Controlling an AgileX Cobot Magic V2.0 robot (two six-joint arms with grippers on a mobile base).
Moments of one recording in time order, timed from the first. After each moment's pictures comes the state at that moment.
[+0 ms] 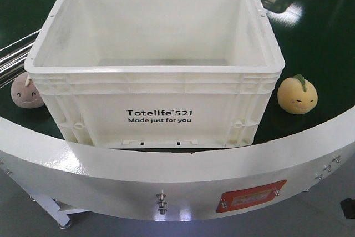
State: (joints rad) left arm 0.00 -0.01 0.03 0.03 0.10 -0.09; right arm 0.05 -0.01 0.03 -0.07 0.02 -0.02
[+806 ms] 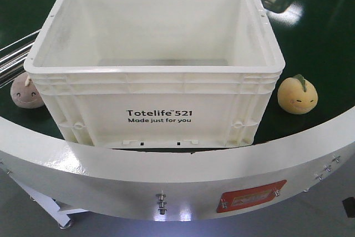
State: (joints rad) left arm 0.00 -0.01 0.03 0.03 0.07 -0.09; right arm 0.05 -0.01 0.03 -0.07 -0.05 -0.03
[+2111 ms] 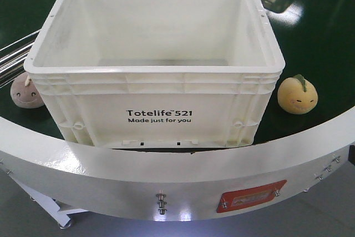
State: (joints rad) left arm 0.00 0.44 -0.57 0.03 0.68 -0.08; right arm 0.05 0.58 -0.51 -0.07 0.64 0.00
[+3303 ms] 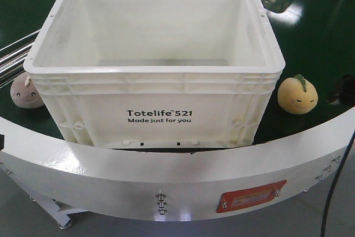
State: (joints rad) left arm -0.26 0.48 -0.59 0.00 0.75 0.04; right arm -0.13 1.20 -0.91 0.09 0.85 -0.10
